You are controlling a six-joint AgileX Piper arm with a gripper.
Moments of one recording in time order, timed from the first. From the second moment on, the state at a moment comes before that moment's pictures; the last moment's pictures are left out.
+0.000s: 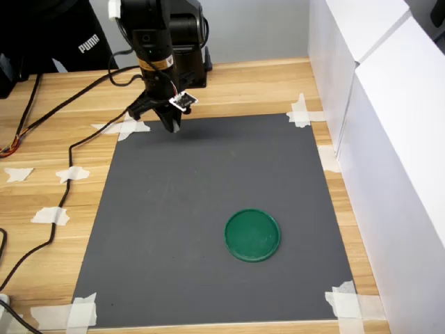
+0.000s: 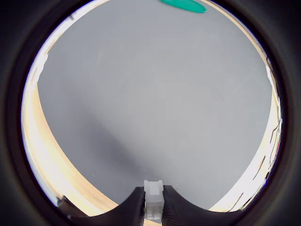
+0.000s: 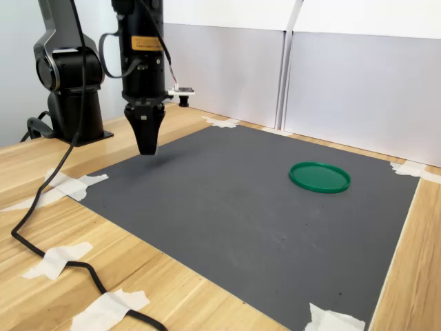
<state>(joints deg) -0.5 77.9 -44.0 -2.3 49.4 -45.2</state>
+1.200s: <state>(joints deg) 15.5 114.2 -92.5 -0.4 57.4 -31.6</state>
